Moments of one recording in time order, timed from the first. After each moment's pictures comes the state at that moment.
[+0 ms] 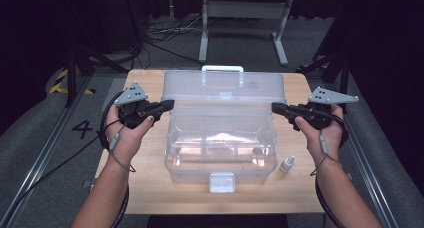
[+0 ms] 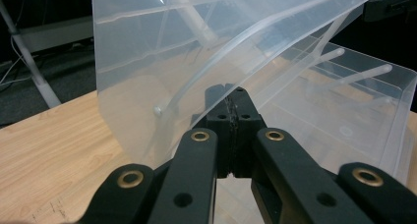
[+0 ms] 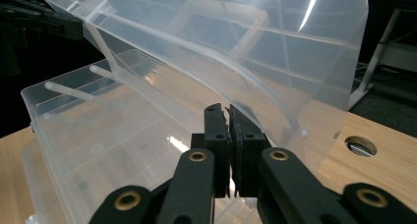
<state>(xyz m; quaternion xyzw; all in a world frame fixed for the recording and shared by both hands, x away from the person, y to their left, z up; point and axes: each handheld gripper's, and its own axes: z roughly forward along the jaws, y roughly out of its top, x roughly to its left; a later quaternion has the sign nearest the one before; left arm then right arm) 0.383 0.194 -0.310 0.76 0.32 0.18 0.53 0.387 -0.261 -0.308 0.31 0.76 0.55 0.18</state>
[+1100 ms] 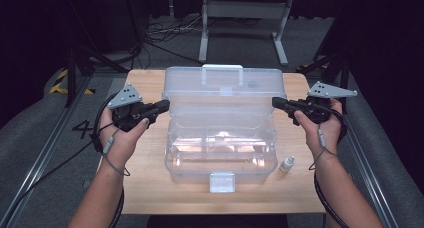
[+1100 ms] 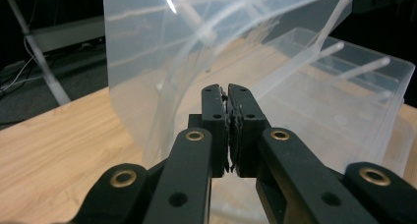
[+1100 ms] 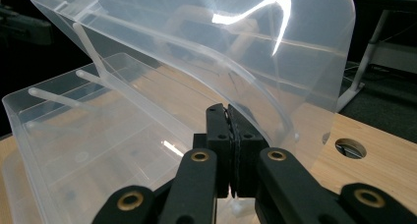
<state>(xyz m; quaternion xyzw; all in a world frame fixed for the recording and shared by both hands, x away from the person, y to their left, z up) 0.363 0.205 -0.306 0.77 0.33 0.20 0.51 0.399 -0.261 -0.304 0.32 0.75 0.55 0.19</state>
